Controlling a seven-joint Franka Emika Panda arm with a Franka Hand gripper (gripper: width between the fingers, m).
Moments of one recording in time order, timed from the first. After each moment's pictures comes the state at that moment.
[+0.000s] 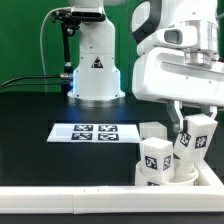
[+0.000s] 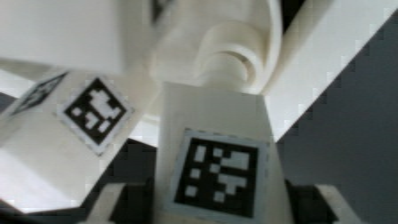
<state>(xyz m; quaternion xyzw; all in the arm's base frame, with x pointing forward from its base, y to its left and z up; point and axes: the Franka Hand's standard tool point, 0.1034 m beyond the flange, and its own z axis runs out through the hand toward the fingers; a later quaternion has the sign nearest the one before) 0.568 0.127 0.088 0.95 0.17 0.24 0.06</state>
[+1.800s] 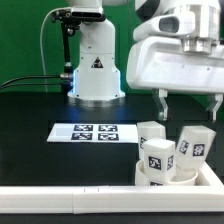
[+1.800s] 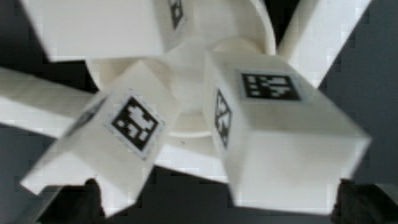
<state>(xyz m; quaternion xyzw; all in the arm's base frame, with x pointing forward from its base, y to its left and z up) 0.568 0.117 0.115 0.99 0.11 0.10 0.04</state>
